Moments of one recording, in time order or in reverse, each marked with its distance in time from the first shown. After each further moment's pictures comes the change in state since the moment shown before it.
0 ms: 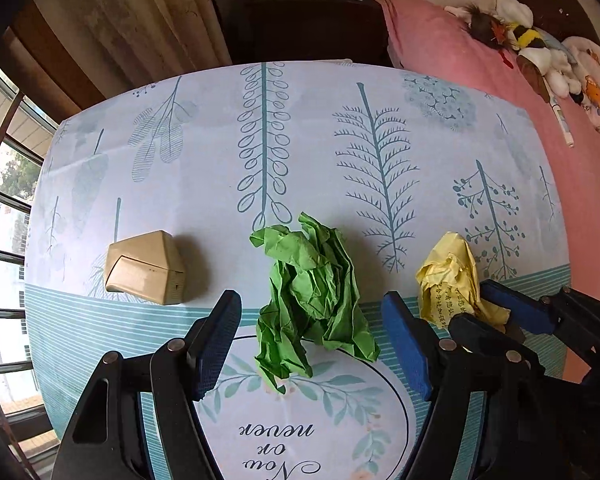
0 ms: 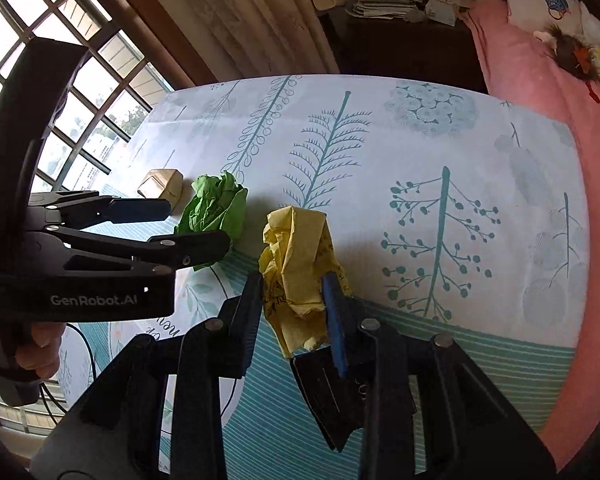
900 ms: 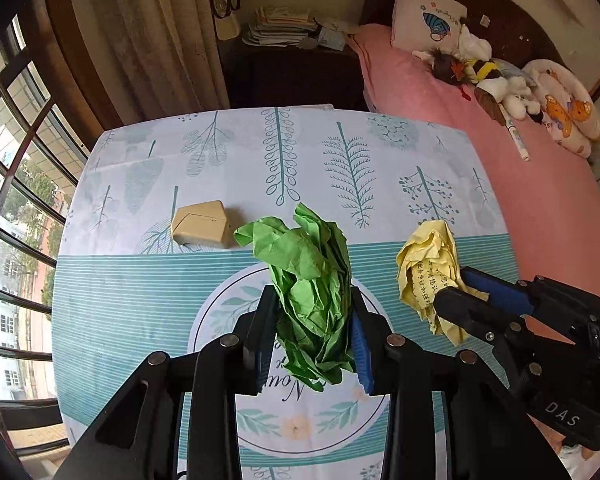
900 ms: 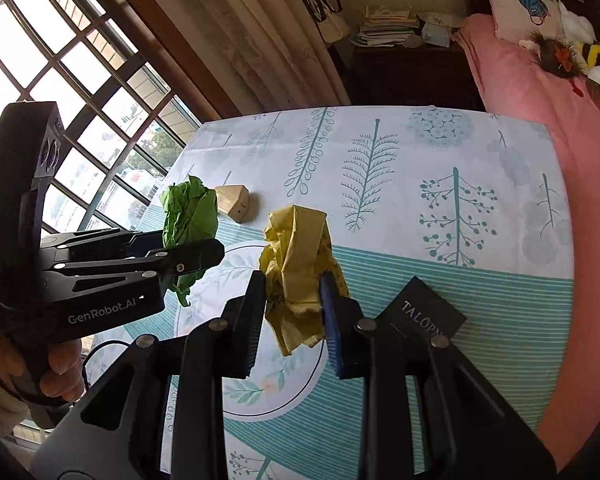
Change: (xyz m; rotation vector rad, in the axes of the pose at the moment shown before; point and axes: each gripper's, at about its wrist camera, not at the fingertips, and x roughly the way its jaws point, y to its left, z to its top) left arm -0.129 0.035 -0.097 0.030 -0.194 -0.082; right arm -0.076 0.063 -0.035 0.049 -0.119 0.038
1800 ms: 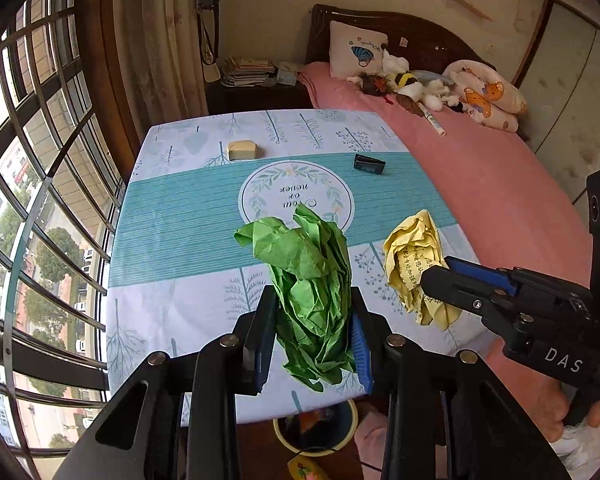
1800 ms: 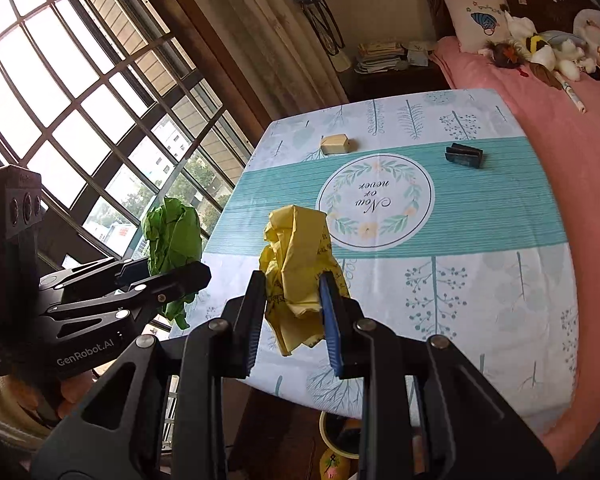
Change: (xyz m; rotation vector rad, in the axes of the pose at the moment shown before) left arm -0.262 0.091 -0.330 0.173 -0.175 -0.142; right arm -0.173 0.254 -0.253 0.100 -0.177 -0.054
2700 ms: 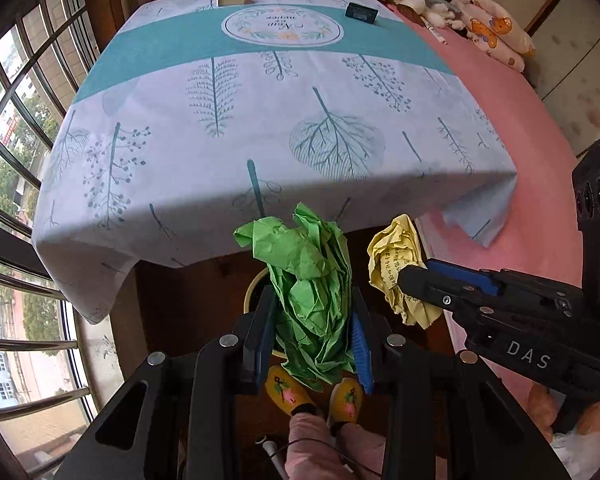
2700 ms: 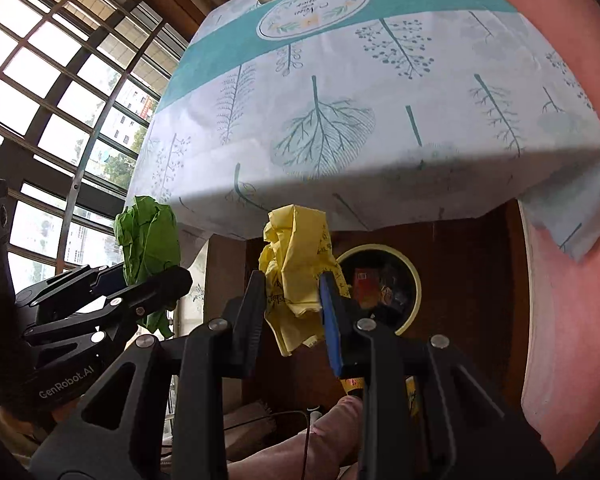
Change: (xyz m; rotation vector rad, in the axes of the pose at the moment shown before) left arm 0.080 -0.028 -0.219 -0.045 0.298 -0.024; right arm 0.038 -0.020 -0.229 0.206 0.284 -0.102
